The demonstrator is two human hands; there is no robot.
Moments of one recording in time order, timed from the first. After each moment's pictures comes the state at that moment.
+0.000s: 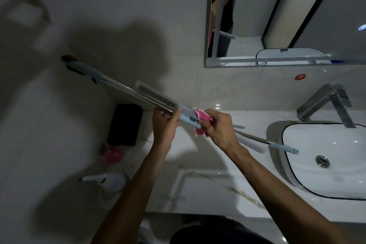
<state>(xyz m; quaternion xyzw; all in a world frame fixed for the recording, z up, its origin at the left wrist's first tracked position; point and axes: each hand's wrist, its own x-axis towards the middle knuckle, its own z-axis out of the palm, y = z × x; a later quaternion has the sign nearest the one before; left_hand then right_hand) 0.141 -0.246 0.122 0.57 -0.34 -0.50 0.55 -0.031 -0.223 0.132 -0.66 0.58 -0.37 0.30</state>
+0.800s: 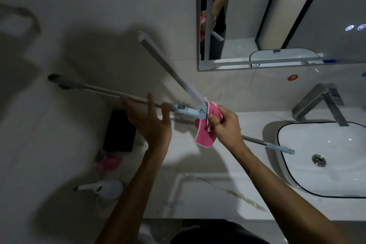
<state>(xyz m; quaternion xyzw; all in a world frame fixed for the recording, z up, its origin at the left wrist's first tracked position) 0.142 -0.259 0.124 0.69 -0.57 0.03 0.44 -0.058 -0.229 0.129 -0.57 0.61 -0.44 0.32</state>
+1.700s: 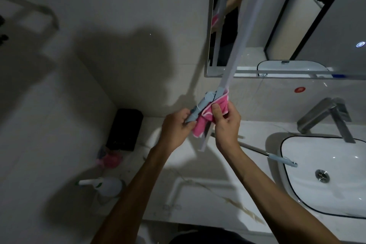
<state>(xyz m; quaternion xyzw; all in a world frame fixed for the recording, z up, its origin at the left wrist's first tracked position) 0.123 -0.253 0.148 0.60 -0.68 -0.30 0.30 -0.028 -0.239 0.156 -0.41 0.51 -0.64 0.40</state>
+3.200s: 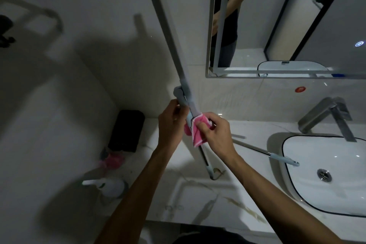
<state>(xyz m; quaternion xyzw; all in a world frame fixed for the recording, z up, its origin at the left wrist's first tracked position) 0.124 -0.240 0.172 0.56 -0.54 -0.36 0.51 -0.020 -0.221 0.144 -0.59 0.54 -0.47 0.37</state>
